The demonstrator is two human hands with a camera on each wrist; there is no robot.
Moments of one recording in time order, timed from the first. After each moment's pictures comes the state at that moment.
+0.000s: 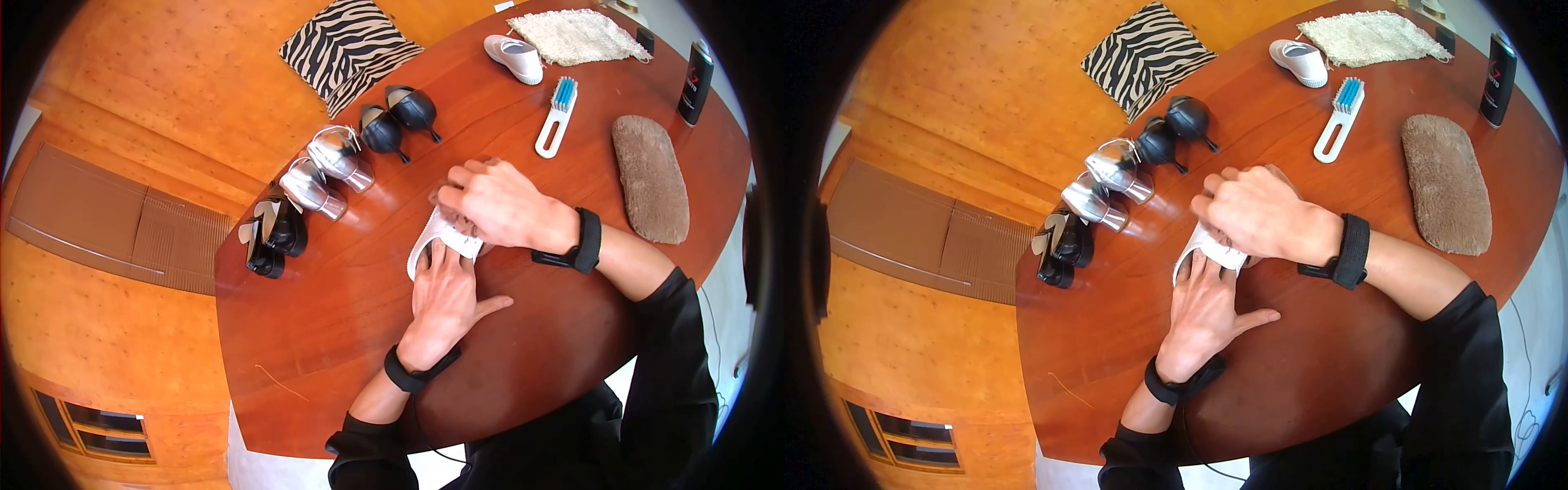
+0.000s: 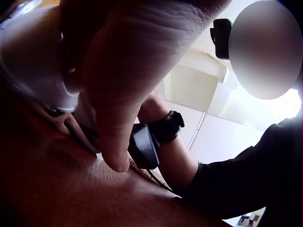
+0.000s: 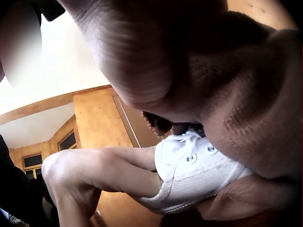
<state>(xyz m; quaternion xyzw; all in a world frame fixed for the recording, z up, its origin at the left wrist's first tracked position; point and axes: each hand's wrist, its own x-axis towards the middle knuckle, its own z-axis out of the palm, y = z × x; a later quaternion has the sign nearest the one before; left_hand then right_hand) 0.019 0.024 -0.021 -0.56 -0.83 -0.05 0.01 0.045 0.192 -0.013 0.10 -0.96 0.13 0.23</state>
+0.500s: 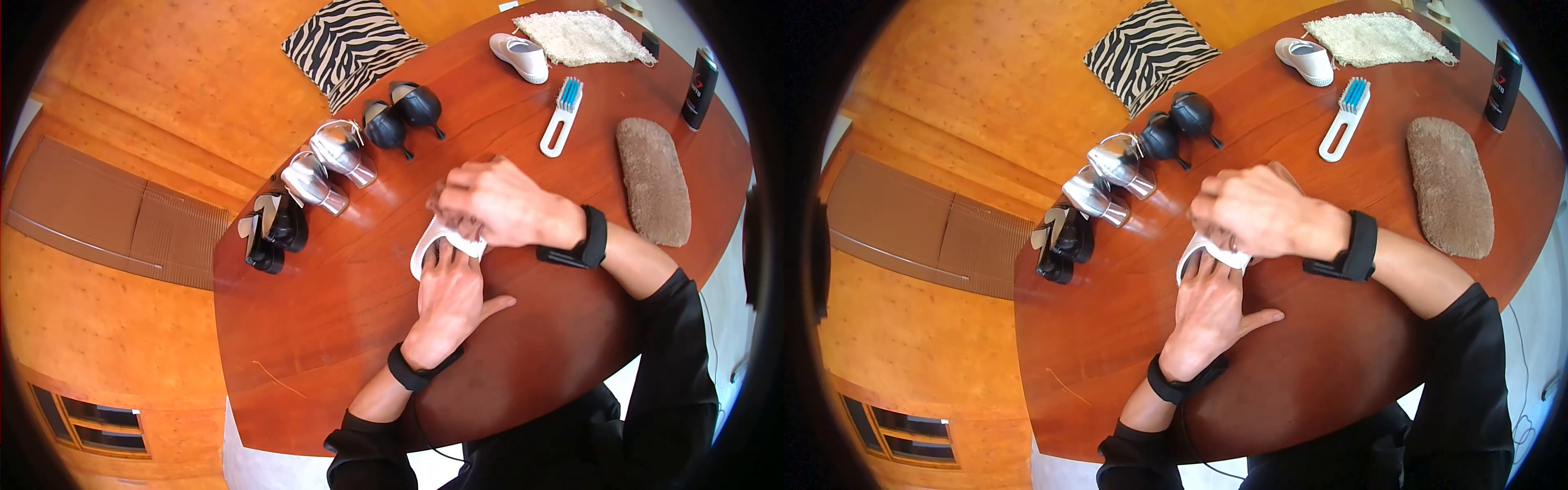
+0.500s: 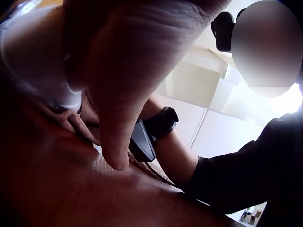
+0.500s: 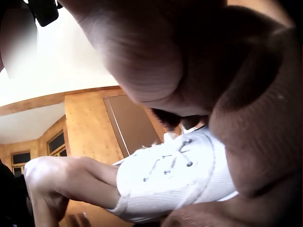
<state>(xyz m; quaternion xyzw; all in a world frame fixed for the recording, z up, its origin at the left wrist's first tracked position) 0.021 0.025 -0.021 -0.58 -0.81 -0.05 0.04 0.043 0.197 -0.012 0.17 -0.93 0.19 0.25</state>
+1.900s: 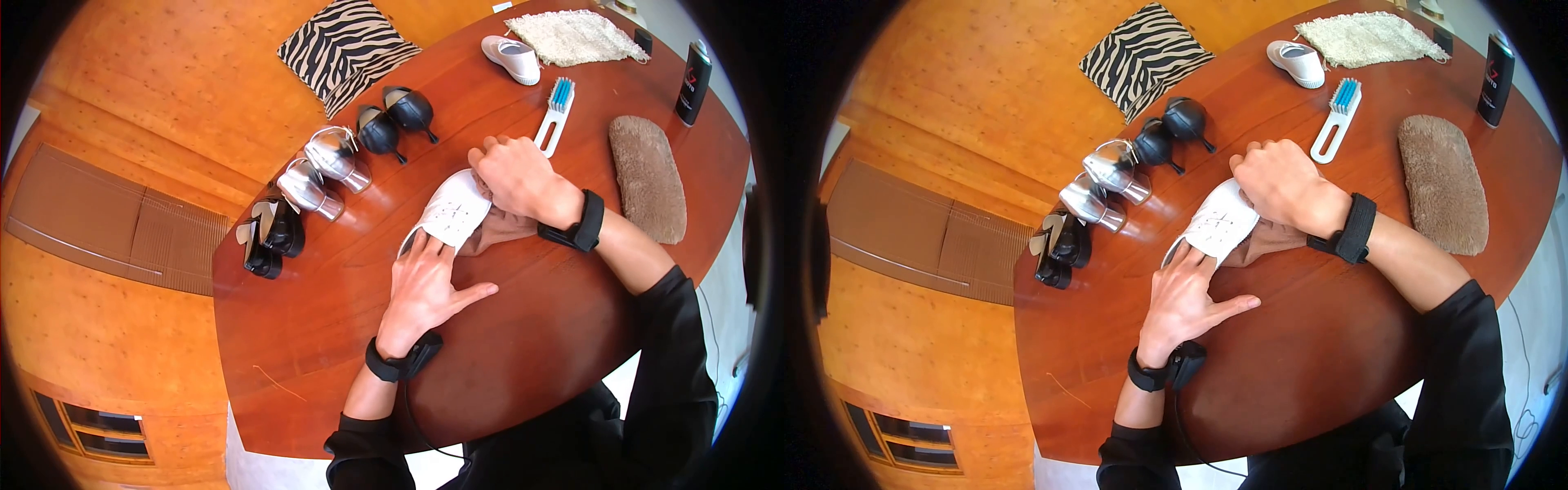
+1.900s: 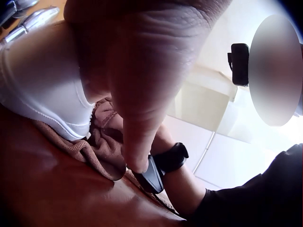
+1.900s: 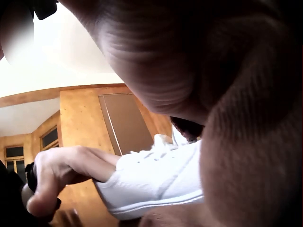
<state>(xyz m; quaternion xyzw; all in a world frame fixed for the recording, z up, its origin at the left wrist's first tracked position) -0.007 0.022 -0.012 -0.59 -0.80 -0.12 0.02 0.042 0.221 -0.021 -0.08 -0.98 0.03 0.18</state>
